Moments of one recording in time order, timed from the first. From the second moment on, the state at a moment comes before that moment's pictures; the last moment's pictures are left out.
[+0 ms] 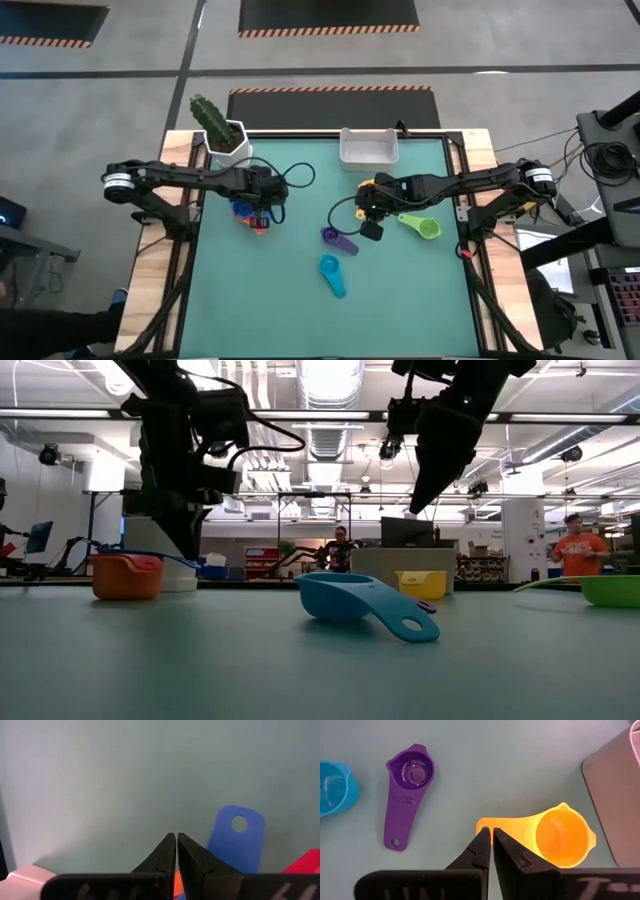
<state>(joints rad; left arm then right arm) 0.19 1.48 0.89 -0.75 -0.24 0.22 0.00 1.48 1.09 -0.67 0.19 0.22</state>
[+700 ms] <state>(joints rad) 0.16 1.47 0.89 -0.81 -0.17 0.22 0.00 1.48 1.09 -0.67 0.19 0.22</state>
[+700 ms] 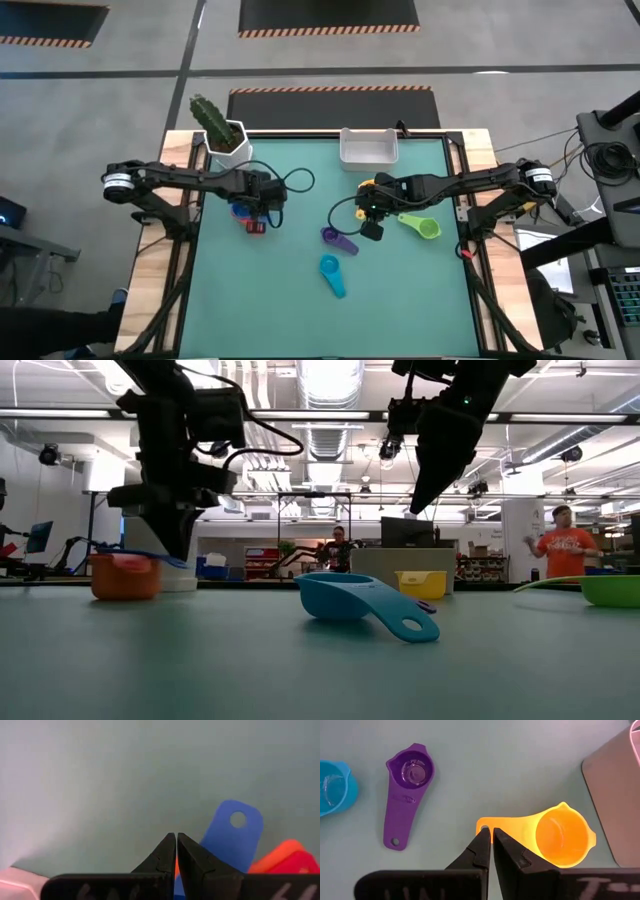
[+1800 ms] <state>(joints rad) -0.57 1.09 0.86 -1.00 -0.41 -0.74 -0.02 1.73 1.21 -0.16 0.07 -0.03</state>
